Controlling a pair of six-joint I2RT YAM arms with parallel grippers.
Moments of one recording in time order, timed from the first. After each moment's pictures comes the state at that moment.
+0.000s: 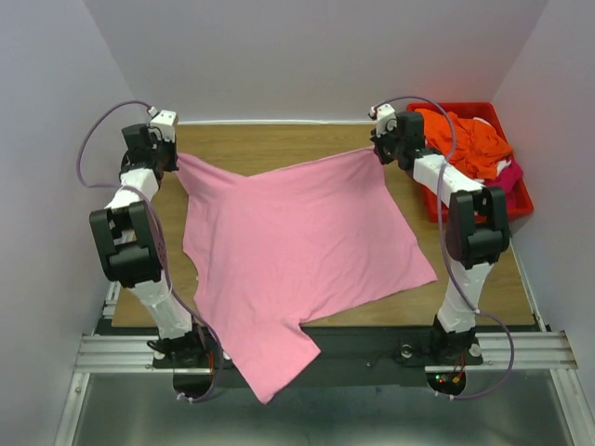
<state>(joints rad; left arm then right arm) 0.24 1.78 1.28 -0.01 0.29 0.28 0.16 1.95 1.50 -0.07 -0.18 -0.33</state>
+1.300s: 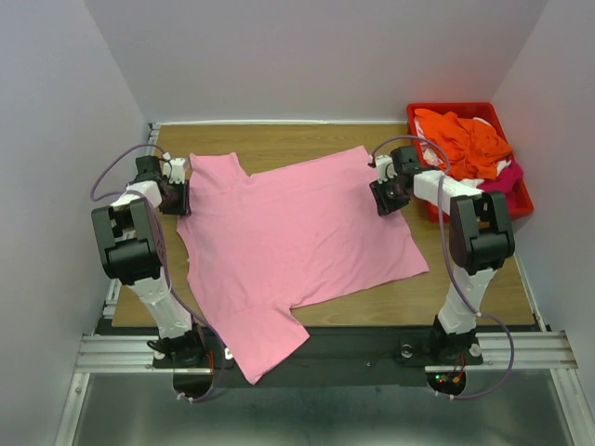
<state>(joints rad) 0.26 1.85 1.17 -0.38 0.28 0.29 0.17 1.92 1.30 -0.49 -0.19 -0.29</state>
